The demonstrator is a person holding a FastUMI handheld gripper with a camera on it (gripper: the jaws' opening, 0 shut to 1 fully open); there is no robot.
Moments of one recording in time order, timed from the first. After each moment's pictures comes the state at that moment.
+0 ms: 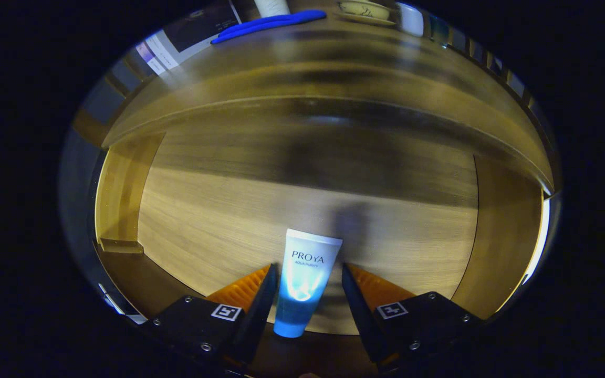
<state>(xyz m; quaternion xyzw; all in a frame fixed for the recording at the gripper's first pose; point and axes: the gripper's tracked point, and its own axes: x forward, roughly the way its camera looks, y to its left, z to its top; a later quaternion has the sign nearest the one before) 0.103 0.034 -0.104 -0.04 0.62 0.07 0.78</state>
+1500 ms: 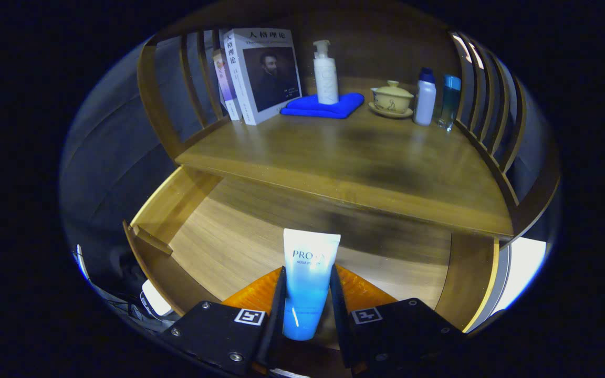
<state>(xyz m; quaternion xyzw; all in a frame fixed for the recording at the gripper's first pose) 0.121 0.051 -0.005 -0.05 0.39 0.18 0.90</state>
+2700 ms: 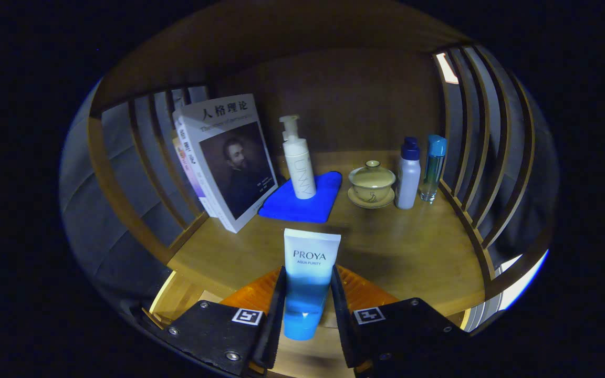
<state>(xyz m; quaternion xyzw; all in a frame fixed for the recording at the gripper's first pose) 0.255 0.064 0.083 0.03 0.29 0.10 0.95</state>
